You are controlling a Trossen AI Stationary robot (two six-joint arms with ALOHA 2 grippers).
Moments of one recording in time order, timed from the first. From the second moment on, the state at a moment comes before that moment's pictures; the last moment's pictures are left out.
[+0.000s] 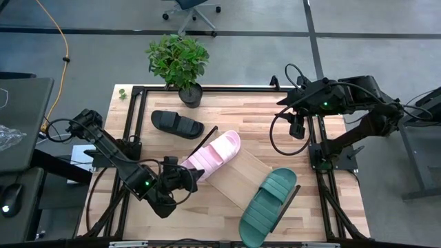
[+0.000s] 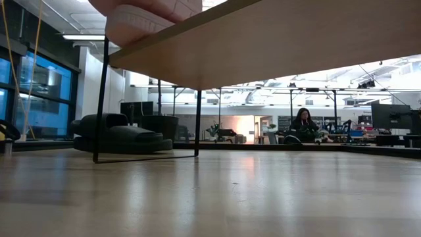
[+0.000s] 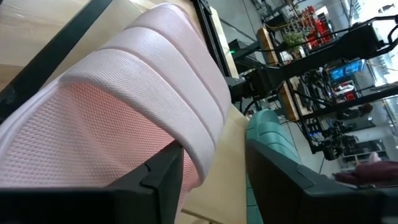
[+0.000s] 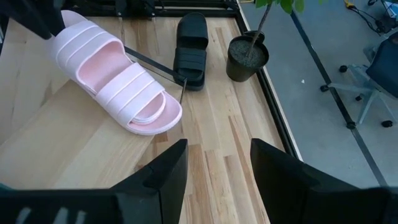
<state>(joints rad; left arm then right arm) -0.61 1.52 1.23 -0.62 -1.04 -1.86 0.09 1.35 2.01 -1.43 0.32 0.07</state>
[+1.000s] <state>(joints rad) -0.65 1.43 1.23 -0.66 -0.99 -1.81 0.09 1.35 2.01 -1.43 0.32 0.05</state>
